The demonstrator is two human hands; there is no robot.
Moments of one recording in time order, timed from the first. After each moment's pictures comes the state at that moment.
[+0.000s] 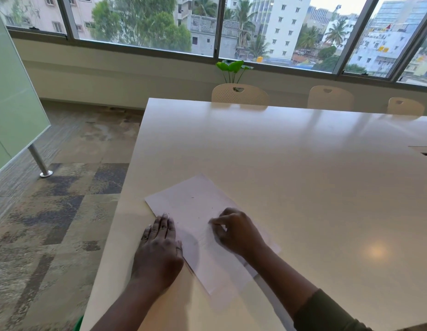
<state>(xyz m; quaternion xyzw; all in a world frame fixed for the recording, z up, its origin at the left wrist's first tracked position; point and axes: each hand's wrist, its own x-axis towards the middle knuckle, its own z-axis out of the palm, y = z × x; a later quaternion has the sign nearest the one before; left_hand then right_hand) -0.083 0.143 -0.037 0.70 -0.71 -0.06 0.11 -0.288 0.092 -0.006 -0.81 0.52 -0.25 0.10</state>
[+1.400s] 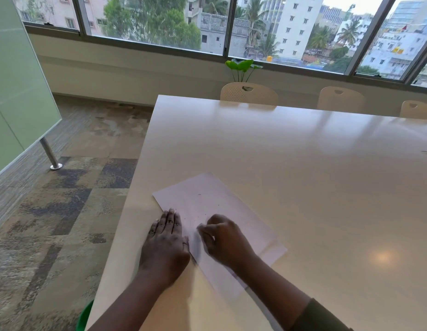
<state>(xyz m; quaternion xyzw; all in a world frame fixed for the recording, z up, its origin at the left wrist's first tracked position) -0.084 0.146 -0.032 0.70 -0.70 -0.07 0.10 -0.252 0.117 -0.012 -0.85 0.46 -0.22 0.10</state>
